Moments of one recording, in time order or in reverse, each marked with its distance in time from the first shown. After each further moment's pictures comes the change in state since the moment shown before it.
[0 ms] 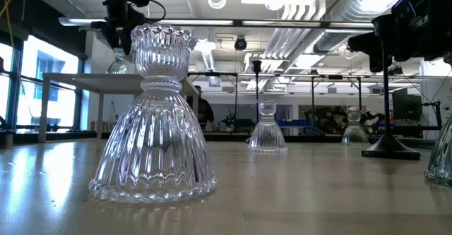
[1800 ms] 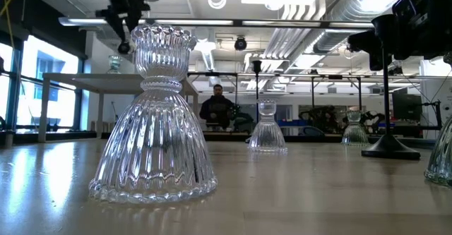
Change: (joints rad) left arm 0.011 0.009 0.192 0.031 0.062 0.076; right arm 0.000 0.000 0.000 0.026 0.005 -0.004
